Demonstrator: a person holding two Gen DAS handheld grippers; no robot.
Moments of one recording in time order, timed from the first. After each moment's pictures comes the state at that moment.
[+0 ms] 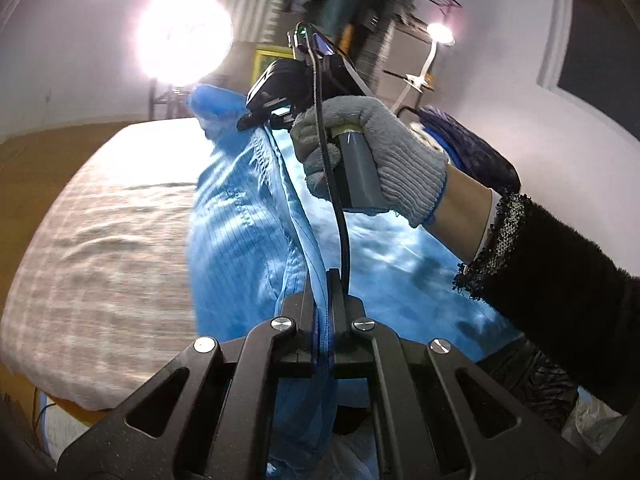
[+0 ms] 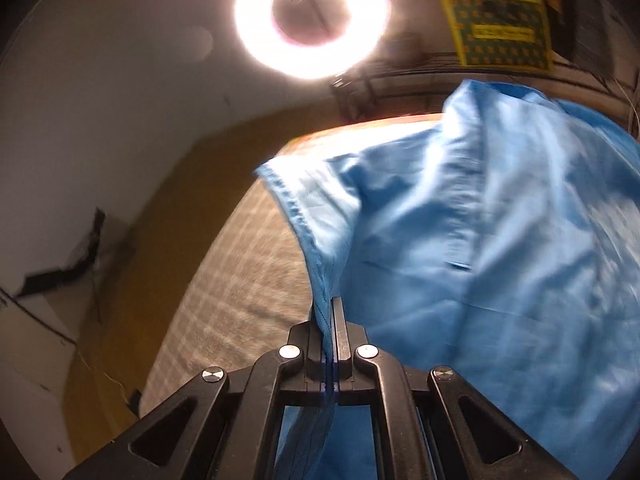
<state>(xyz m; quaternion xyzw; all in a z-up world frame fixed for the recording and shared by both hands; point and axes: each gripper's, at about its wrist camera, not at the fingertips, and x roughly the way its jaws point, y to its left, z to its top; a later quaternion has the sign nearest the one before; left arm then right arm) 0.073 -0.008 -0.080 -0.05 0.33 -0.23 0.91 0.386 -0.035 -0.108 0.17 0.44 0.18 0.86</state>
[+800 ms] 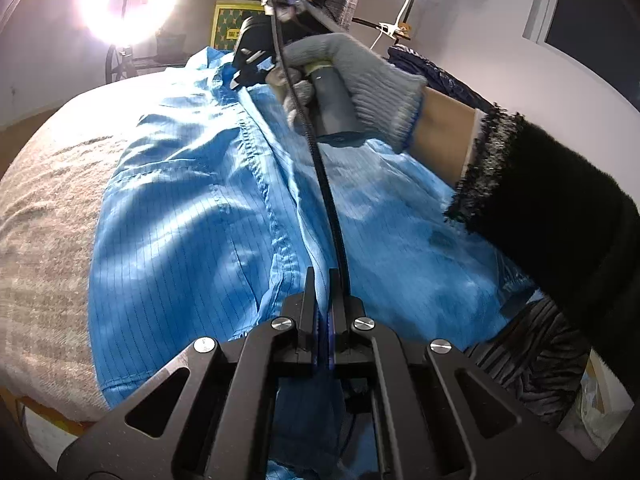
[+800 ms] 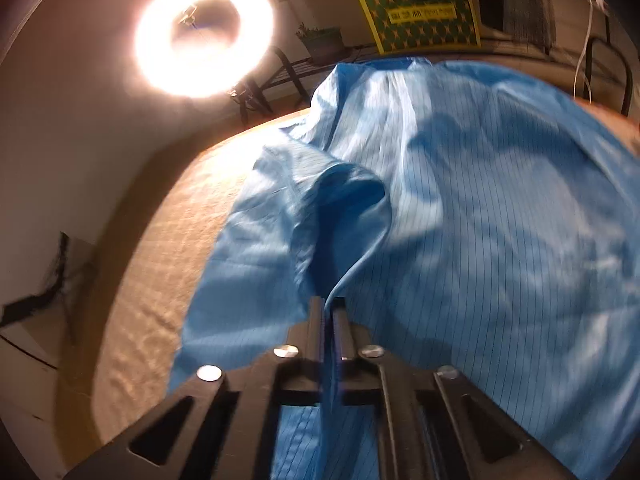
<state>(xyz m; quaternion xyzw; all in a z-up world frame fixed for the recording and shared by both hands) 0.090 -0.087 -0.133 -0.03 0.39 -0.26 0.88 0.415 -0.118 -0.152 0.13 0.47 0.09 0.87</state>
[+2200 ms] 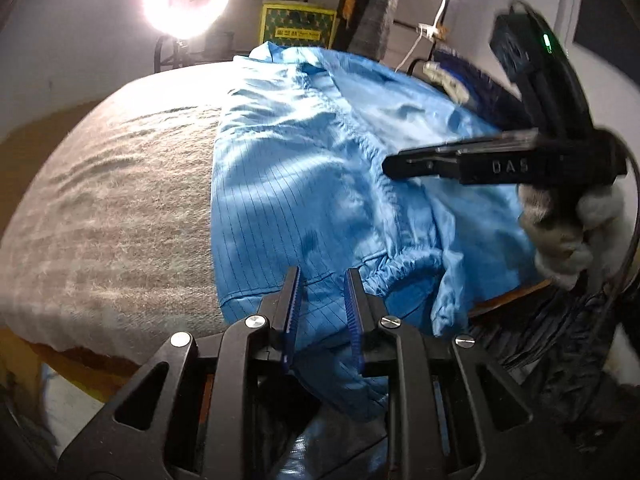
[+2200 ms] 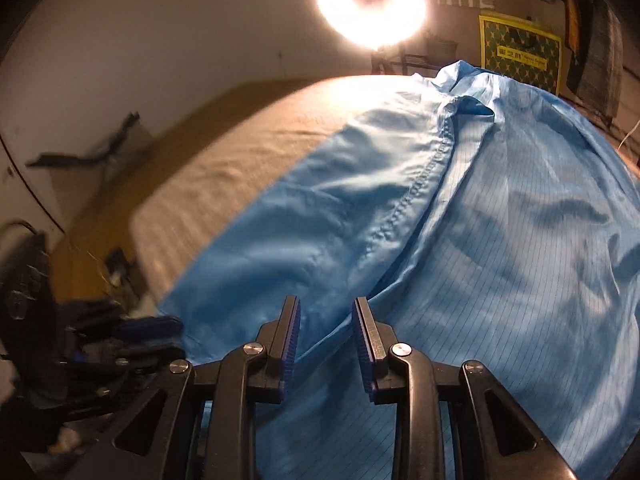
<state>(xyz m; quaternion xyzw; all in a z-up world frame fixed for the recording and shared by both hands) 0.056 -0.014 -0.154 0.00 0.39 -0.19 0.90 0.161 -0.072 -0.154 -0.02 0.45 0.23 0.86</state>
